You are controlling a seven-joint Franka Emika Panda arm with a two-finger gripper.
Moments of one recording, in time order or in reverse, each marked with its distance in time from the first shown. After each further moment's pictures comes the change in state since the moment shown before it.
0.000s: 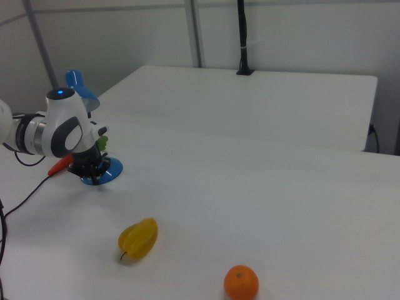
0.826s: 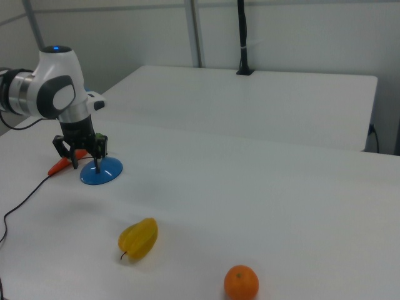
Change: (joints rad) arm -0.077 -0.241 -0.004 0.002 0.000 -0.403 0.082
